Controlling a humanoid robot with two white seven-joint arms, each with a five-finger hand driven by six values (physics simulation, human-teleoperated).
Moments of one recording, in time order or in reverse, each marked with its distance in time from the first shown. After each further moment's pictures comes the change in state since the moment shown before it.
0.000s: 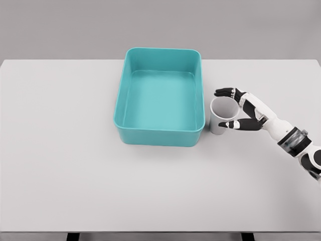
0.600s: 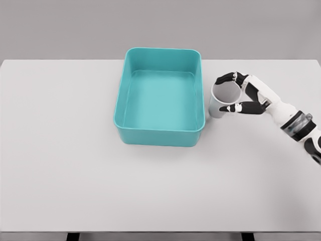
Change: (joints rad) left arm 0.000 0.000 0.000 0.000 0.000 0.000 0.000; right arm -0.092 -0.007 -0.002 -0.006 0.009 0.000 0.005
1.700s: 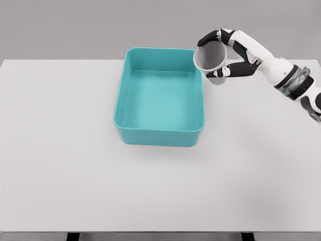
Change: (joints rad) left arm 0.000 0.000 0.000 0.000 0.000 0.000 0.000; right arm -0.319 0.044 0.116 -0.008 0.083 0.000 0.002
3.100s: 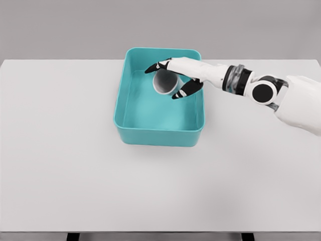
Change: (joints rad) left arm 0.000 0.000 0.000 0.000 0.000 0.000 0.000; right arm -0.201 0.209 0.237 0.047 0.436 0.277 0.000
